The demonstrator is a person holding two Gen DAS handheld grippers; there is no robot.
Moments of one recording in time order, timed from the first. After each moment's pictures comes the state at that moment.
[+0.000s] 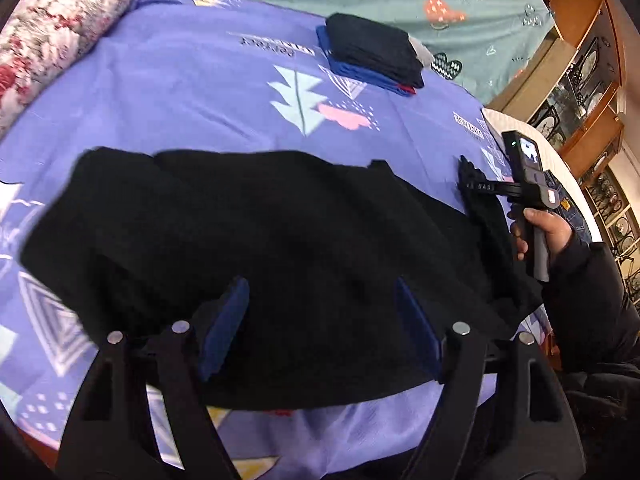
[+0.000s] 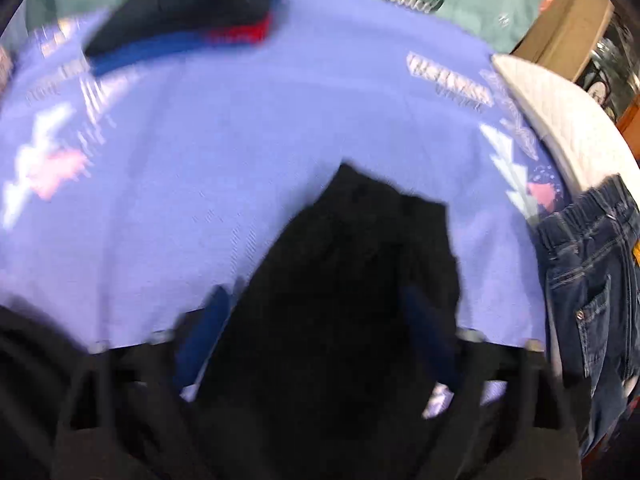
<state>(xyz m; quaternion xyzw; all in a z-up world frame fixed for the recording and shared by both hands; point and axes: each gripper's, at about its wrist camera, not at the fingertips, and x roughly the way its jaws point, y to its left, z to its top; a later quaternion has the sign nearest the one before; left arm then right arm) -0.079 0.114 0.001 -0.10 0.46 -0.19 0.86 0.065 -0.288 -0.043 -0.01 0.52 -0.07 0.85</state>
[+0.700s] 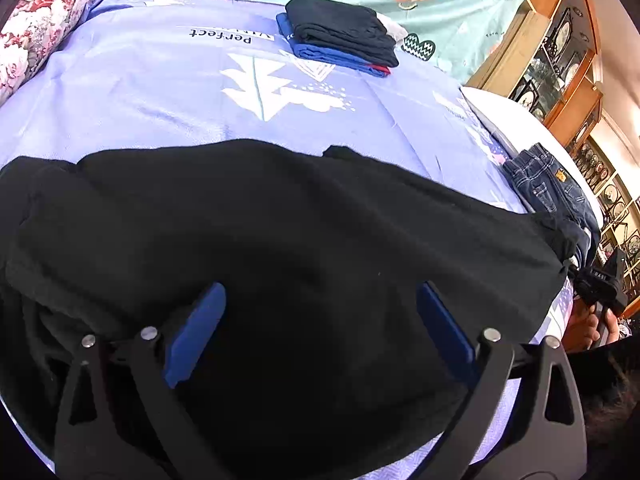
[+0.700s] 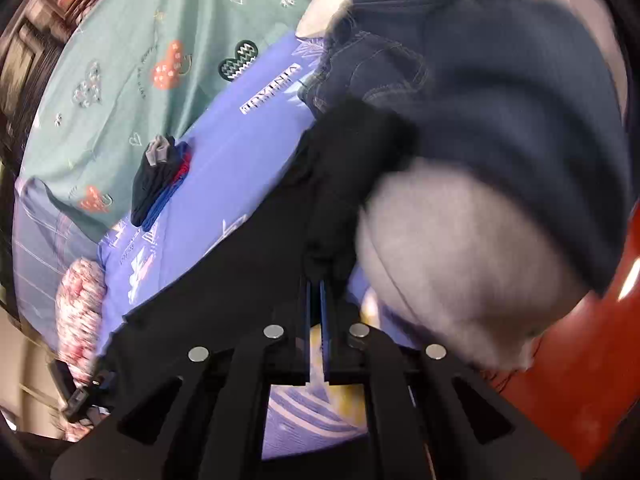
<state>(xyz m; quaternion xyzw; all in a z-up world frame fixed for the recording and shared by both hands) -0.057 0.078 -0.037 -0.06 0.44 -0.24 0.86 -0.246 -0.493 -0.067 0.38 0.32 -0.06 0.87</state>
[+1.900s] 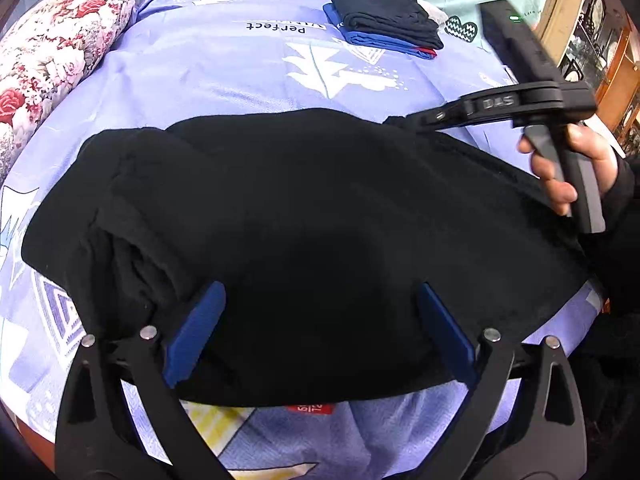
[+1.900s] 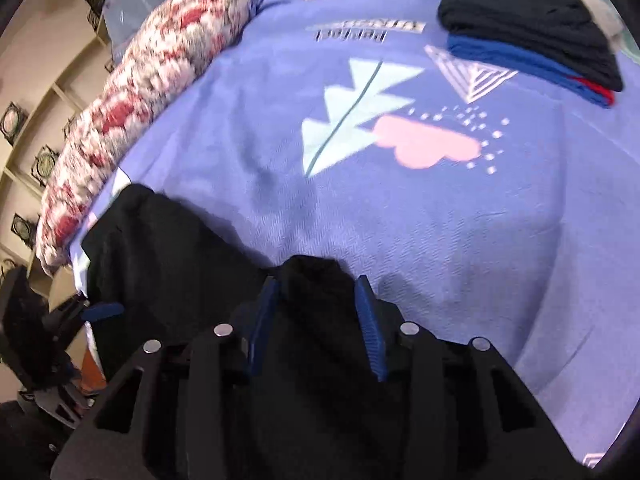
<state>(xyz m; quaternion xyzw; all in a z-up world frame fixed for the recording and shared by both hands) -0.092 0.105 -0.028 0.00 0.46 -0.14 0.87 0.076 -0.097 -0.037 0.02 0.53 0.31 0.79</state>
